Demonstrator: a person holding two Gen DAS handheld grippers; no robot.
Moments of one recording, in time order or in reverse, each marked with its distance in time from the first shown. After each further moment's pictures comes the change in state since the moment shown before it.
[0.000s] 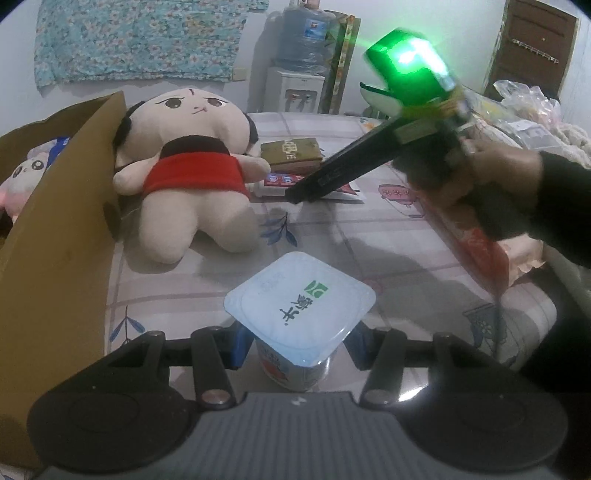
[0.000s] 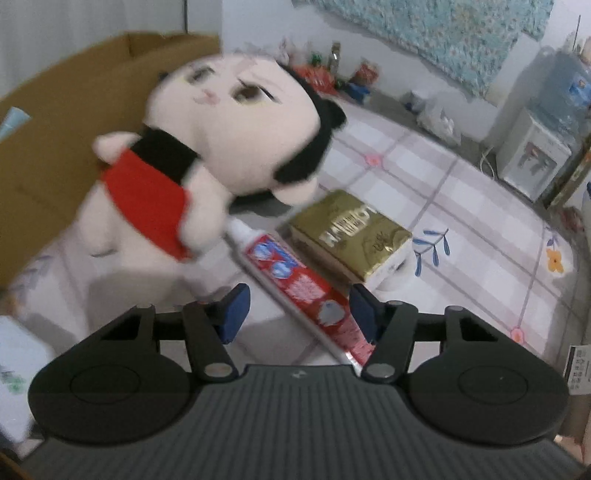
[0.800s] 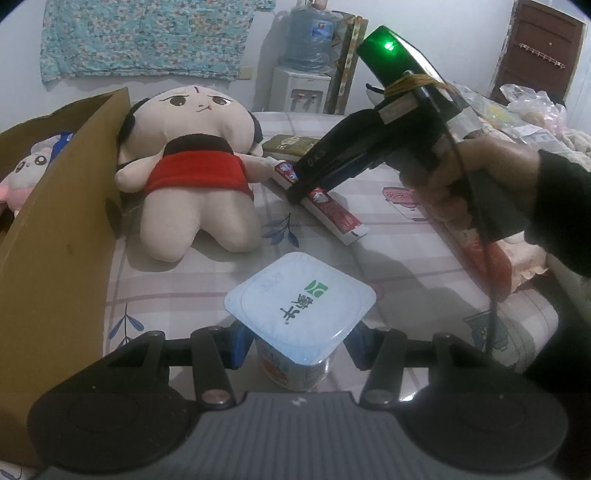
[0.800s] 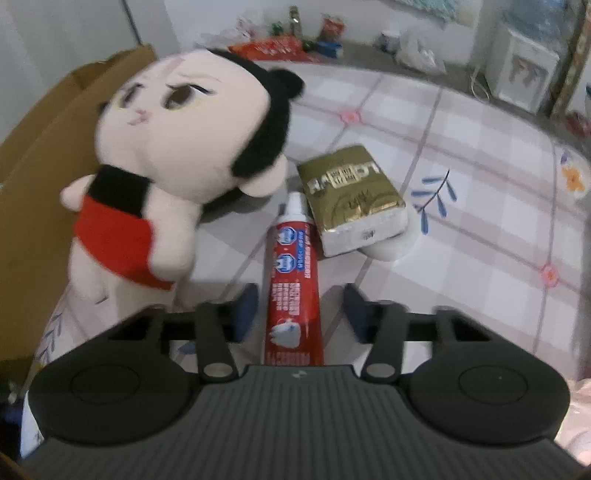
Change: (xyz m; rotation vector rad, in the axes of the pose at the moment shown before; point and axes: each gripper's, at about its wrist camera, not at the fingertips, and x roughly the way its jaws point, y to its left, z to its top) left arm 0.001 0.001 0.000 -0.023 0.003 0.009; right arm 0.021 -0.028 0.012 0.274 0.111 0.066
